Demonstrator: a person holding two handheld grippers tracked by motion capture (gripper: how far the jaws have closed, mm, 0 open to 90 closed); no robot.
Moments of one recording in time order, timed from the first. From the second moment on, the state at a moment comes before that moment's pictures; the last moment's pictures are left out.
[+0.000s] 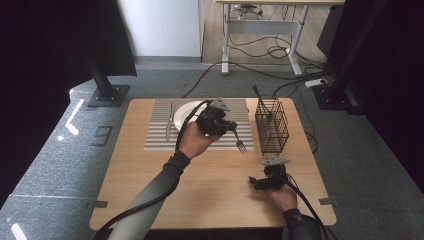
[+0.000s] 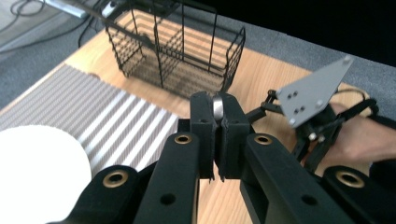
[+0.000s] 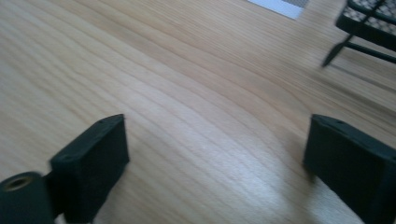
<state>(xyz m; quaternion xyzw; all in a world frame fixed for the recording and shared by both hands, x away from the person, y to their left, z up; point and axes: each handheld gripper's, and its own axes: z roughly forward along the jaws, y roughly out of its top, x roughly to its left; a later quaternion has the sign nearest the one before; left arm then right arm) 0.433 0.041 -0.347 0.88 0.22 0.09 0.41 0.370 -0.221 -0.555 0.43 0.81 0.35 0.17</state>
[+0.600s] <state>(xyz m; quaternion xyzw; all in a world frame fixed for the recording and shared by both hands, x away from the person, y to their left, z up) 0.431 0.062 -0.385 0.88 0.23 0.06 0.40 0.381 -0.179 -0.503 0.34 0.83 0.41 0.16</state>
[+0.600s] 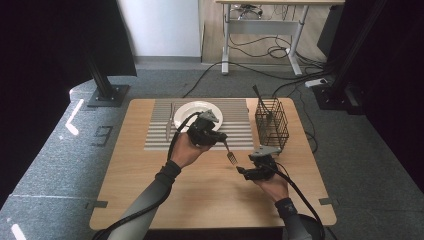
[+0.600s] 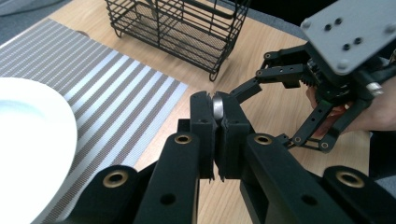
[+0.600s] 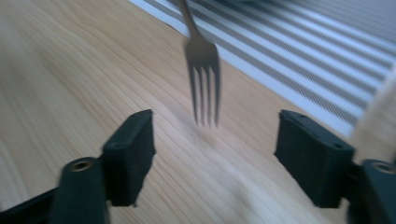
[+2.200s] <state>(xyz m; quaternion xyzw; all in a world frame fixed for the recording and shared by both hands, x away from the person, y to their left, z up) 0.375 0.110 -0.460 0.86 0.25 0.11 0.44 0.401 -0.142 -0.462 0.32 0.84 0.39 0.19</state>
